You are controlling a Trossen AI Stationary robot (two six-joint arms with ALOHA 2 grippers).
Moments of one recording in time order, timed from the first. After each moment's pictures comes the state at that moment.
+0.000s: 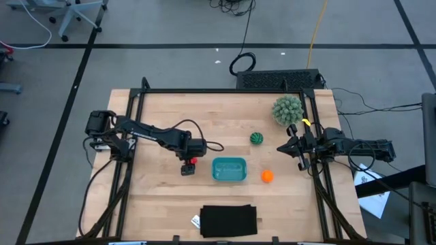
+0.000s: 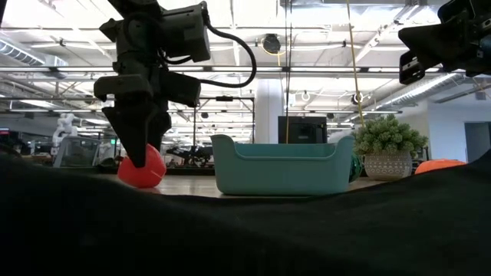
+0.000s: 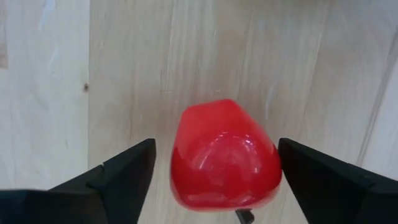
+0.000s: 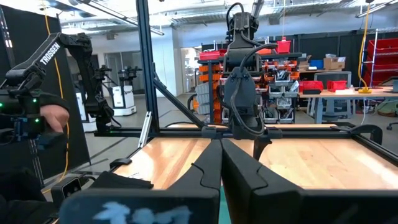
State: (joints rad) left arm -0.03 1.68 1.01 -0.71 0.05 -0.17; right arm -0.02 0.01 0.02 0.15 -0.21 0.09
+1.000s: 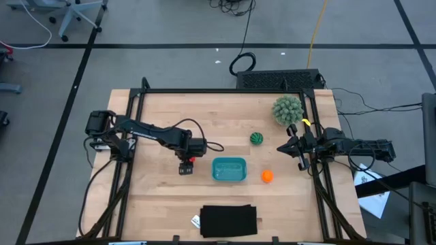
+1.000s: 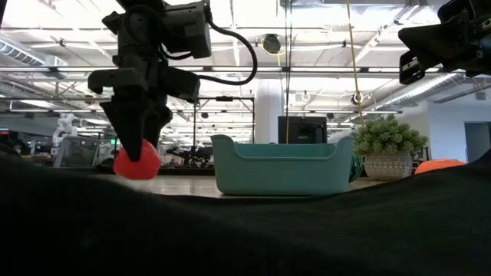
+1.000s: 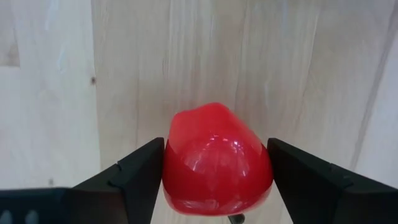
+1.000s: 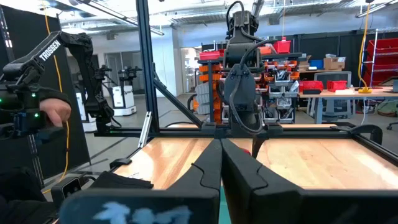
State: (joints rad) left arm -0.03 1.68 1.06 -0.81 0.05 -0.11; right arm -0.02 0.01 0.02 0.15 -0.21 0.09
